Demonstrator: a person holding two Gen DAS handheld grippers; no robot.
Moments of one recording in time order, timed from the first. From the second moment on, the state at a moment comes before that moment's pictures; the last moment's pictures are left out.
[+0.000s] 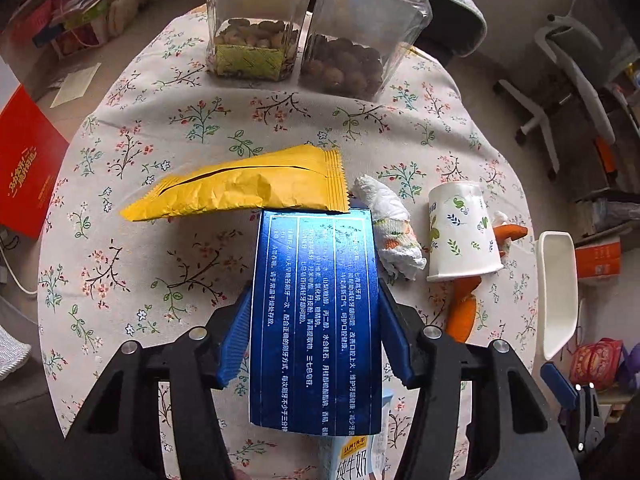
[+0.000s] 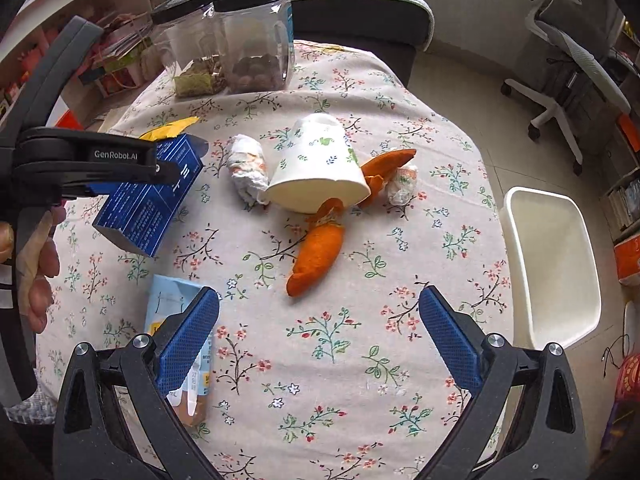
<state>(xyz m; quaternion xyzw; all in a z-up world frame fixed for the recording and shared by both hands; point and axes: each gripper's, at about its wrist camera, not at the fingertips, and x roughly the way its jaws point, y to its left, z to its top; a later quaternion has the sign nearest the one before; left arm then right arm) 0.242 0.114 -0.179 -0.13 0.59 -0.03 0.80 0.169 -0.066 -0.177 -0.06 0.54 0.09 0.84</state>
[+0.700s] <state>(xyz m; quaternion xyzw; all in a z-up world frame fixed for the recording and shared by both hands) 0.203 0.152 -0.103 -0.15 0.46 -0.03 0.87 0.159 0.001 -0.230 -0.06 0.60 0.14 0.79</state>
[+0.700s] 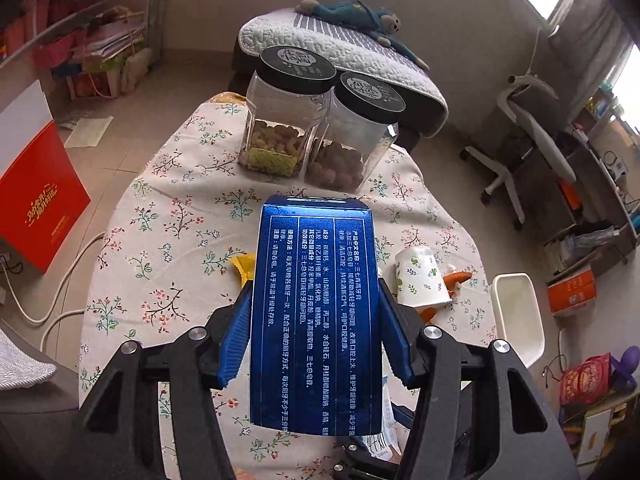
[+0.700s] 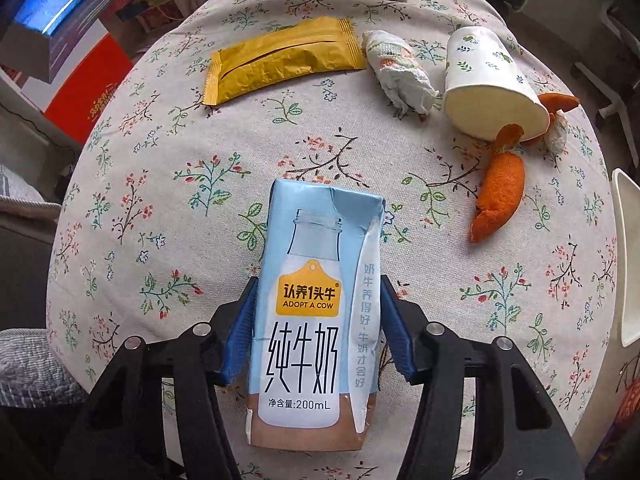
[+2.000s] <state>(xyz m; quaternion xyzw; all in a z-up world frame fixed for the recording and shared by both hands) 0.177 -0.022 -0.064 0.05 0.26 0.02 0.96 0.168 -0.171 -0.080 -0.03 0.27 -0.09 0.96</state>
